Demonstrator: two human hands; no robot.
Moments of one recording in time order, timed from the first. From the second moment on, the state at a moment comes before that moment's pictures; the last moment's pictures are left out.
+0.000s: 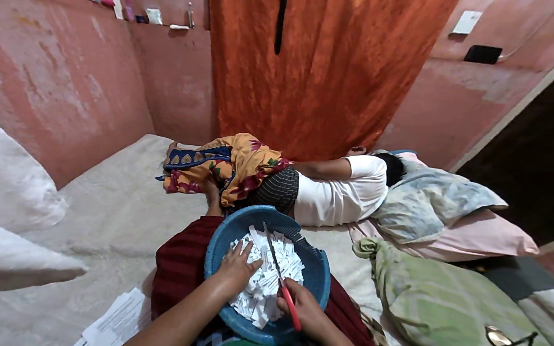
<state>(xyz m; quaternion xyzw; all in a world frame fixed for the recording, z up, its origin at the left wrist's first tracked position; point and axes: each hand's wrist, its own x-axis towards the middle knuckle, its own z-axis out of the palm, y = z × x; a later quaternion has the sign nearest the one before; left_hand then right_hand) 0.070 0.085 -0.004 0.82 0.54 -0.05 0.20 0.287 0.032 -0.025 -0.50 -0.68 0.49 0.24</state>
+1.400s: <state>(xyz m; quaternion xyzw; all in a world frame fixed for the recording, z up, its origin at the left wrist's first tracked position) 0.075 0.087 -0.009 0.84 0.51 -0.04 0.19 0.289 0.031 -0.030 -0.49 -0.67 0.50 0.26</state>
